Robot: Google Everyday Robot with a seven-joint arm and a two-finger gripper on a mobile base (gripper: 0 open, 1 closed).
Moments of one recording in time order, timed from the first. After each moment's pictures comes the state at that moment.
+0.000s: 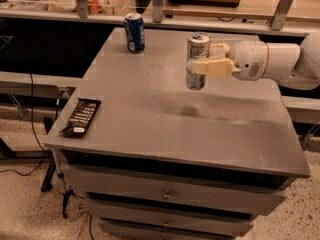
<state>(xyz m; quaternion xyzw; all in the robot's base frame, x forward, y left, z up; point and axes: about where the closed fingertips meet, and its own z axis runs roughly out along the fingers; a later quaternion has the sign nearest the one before) 0.590 -0.111 0.942 -0.45 0.57 0.44 0.53</state>
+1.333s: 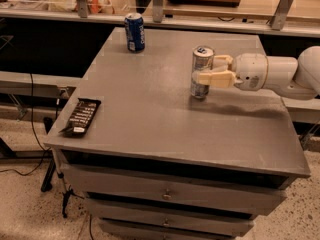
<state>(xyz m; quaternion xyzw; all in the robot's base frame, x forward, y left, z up) 0.602 -0.129 0.901 -0.45 0.57 0.43 0.53</state>
